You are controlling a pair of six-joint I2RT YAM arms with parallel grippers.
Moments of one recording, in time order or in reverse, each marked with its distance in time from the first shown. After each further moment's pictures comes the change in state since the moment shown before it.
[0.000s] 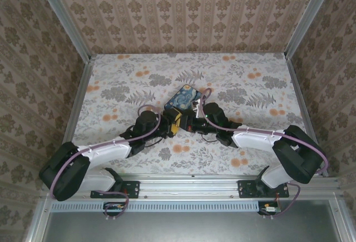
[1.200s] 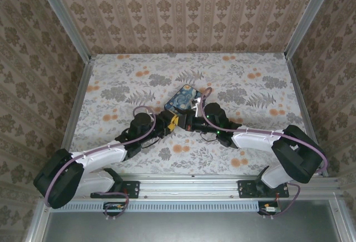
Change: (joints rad) left arm 0.020 -0.081 -0.050 0.033 -0.017 -0.001; right arm 0.005 0.010 -0.013 0.127 -0.031 -0.004
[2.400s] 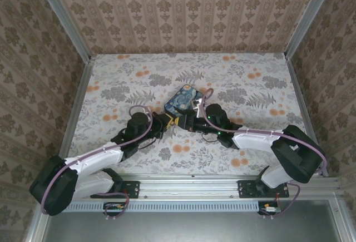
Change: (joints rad) left arm 0.034 -0.082 0.018 -0.143 -0.014 0.214; right arm -0.025 -0.022 -0.038 -0.003 0.009 -0.011
